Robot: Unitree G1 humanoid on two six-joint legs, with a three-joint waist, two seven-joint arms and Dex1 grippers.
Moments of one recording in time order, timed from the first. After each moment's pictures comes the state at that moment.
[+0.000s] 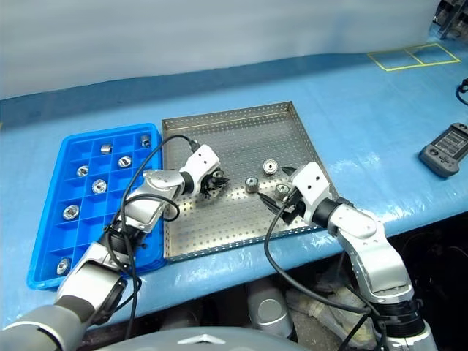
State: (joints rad) left arm -0.59 0.32 -0.32 0.23 0.00 0.56 -0.61; right arm -0.06 -0.52 0.02 -0.48 0.26 0.50 0.61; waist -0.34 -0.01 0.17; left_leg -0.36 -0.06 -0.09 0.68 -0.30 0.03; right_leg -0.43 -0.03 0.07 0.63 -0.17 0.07
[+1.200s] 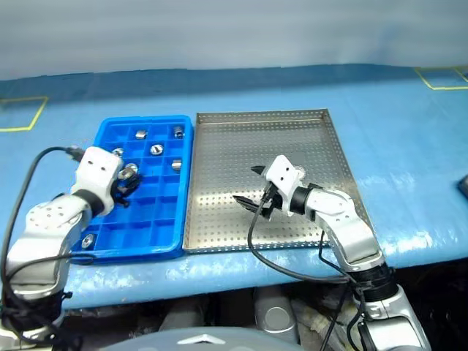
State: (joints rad) left arm -0.08 0.55 0.17 -0.62 -0.01 1.02 -0.40; right arm -0.28 -0.48 0.19 -0.26 0.26 0.44 0.78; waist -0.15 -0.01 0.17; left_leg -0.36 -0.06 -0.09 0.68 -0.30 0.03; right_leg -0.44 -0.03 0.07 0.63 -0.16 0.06
